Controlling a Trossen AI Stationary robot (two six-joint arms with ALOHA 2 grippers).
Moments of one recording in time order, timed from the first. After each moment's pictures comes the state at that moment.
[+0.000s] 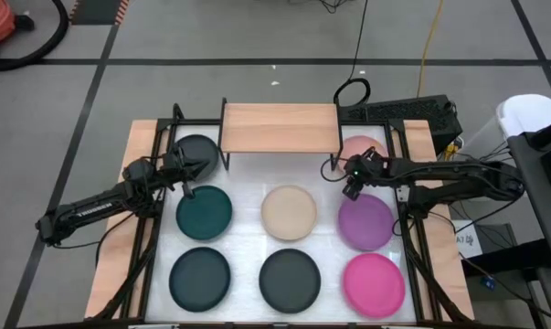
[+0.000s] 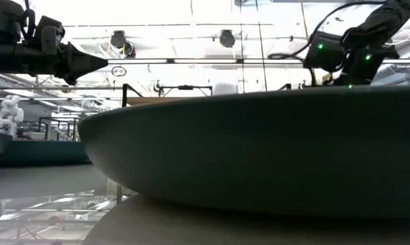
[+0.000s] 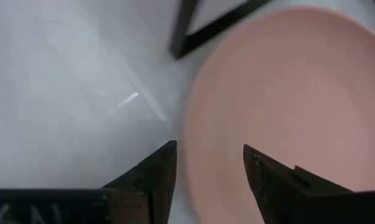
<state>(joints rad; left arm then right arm) 0.47 0.18 0.01 0.29 0.14 0.00 -0.34 1.13 0.45 -0.47 0.33 0.20</state>
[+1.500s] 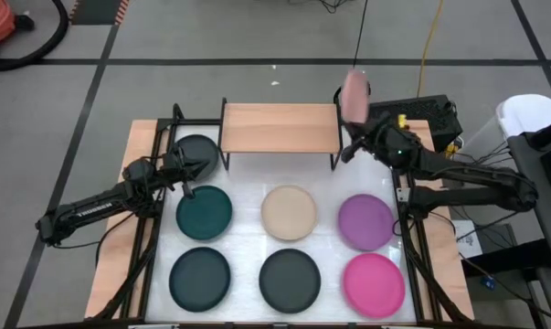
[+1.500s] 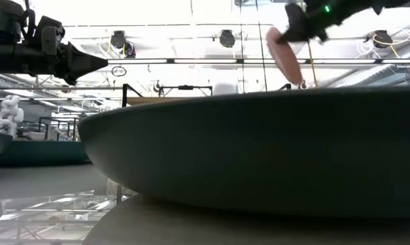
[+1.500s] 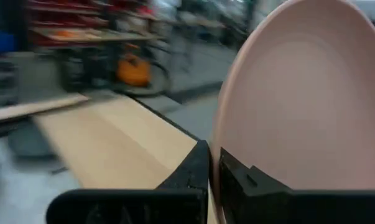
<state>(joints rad) 0.46 0.18 0.01 0.29 0.14 0.00 -0.30 0.87 0.68 0.06 0.49 -0.06</state>
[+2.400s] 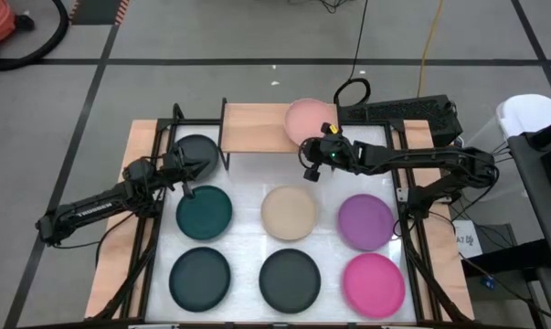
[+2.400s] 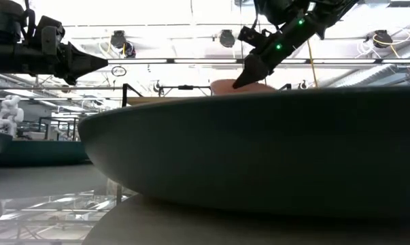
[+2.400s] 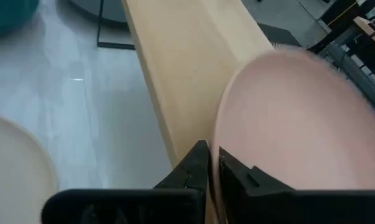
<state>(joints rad) 0.47 0.18 0.01 0.29 0.14 0.00 -0.26 1.40 0.87 -0.02 0.34 -0.28</state>
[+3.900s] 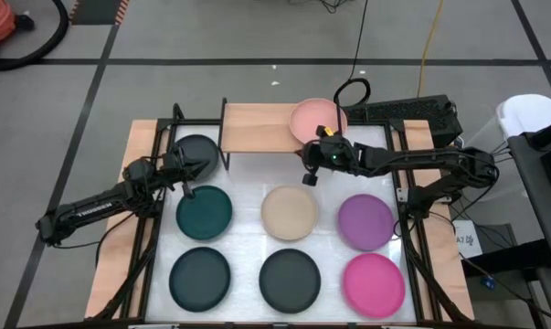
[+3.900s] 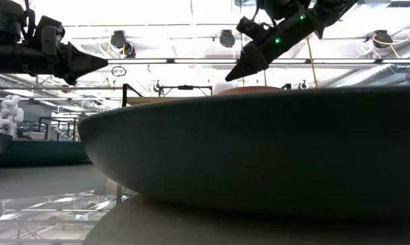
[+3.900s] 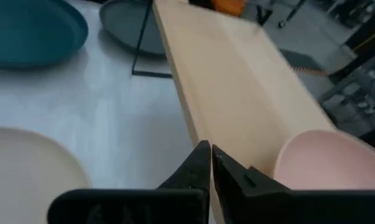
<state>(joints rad) 0.46 0.18 0.01 0.29 0.14 0.00 -0.23 1.40 0.87 0.05 0.25 -0.30</state>
